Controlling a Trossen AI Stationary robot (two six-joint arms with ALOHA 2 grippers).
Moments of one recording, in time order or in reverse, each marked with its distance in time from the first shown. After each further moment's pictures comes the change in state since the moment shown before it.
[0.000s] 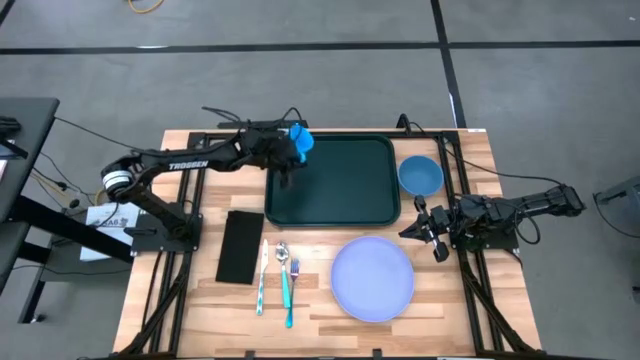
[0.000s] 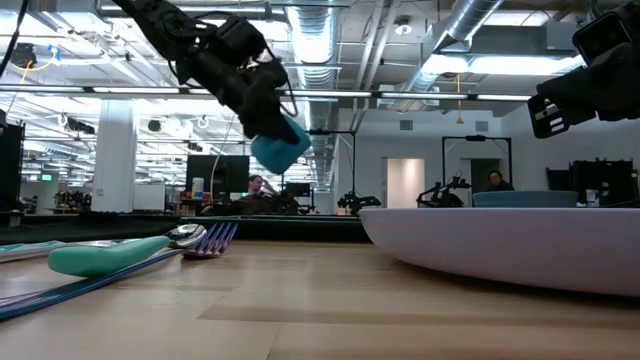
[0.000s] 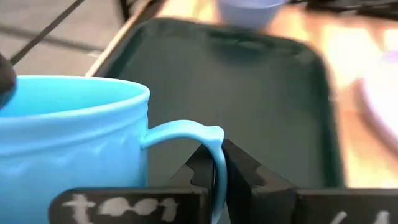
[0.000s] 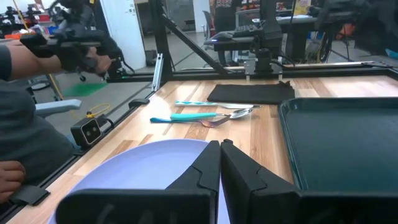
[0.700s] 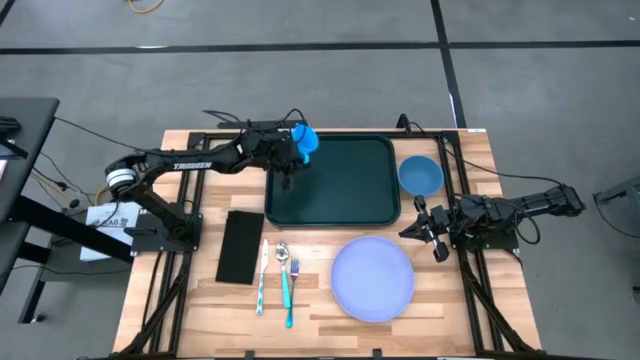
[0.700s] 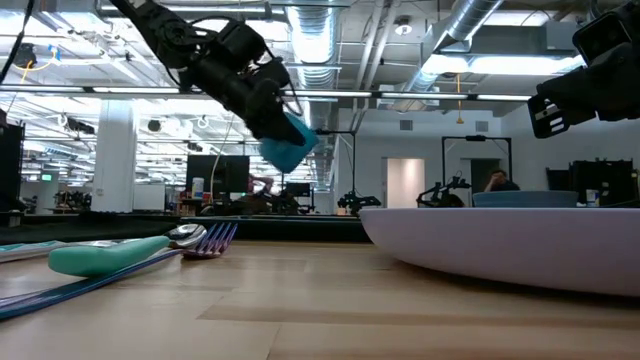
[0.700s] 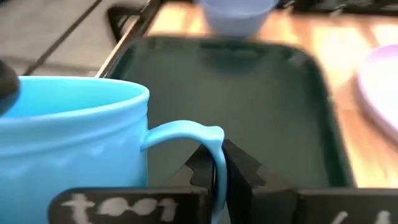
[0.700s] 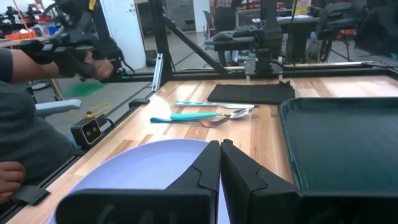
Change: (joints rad) left arm -0.016 0.045 -0.028 0.127 0.035 0.076; right arm 0.000 0.000 0.000 0.000 0.000 0.000
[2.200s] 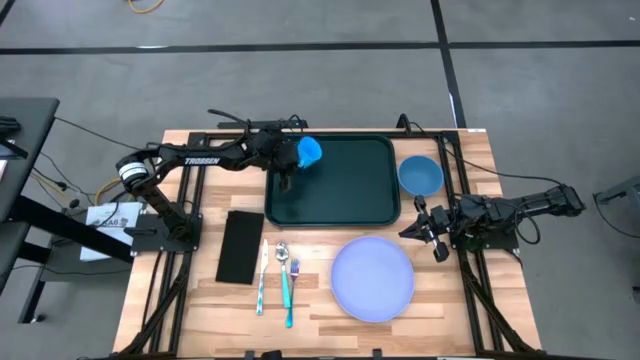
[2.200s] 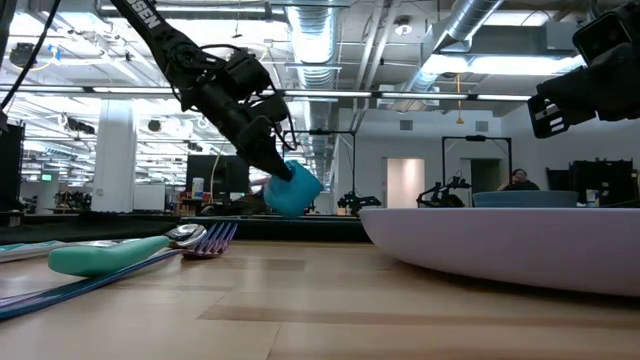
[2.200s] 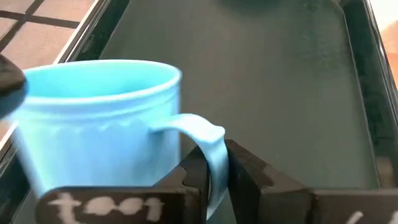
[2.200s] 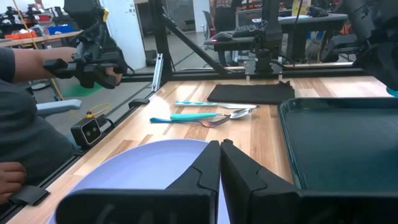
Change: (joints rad) left arm 0.073 0.087 0.000 -0.105 -0.031 0.051; right arm 0.000 0.000 0.000 0.000 0.000 0.000
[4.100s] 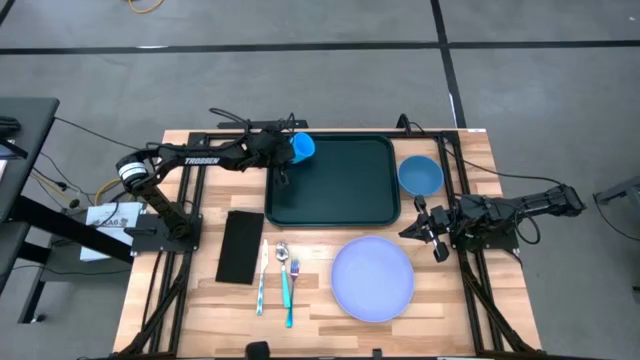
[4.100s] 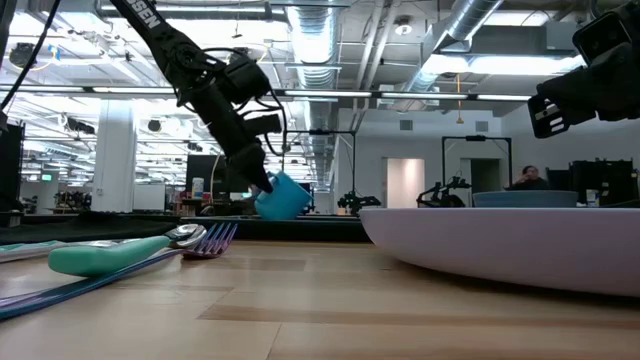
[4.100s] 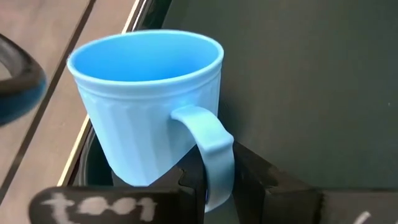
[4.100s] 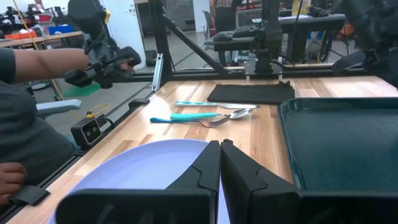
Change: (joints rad) left arm 0.006 0.000 0.000 -0.092 -0.319 0.112; right arm 0.000 0.000 0.000 0.000 0.000 0.000
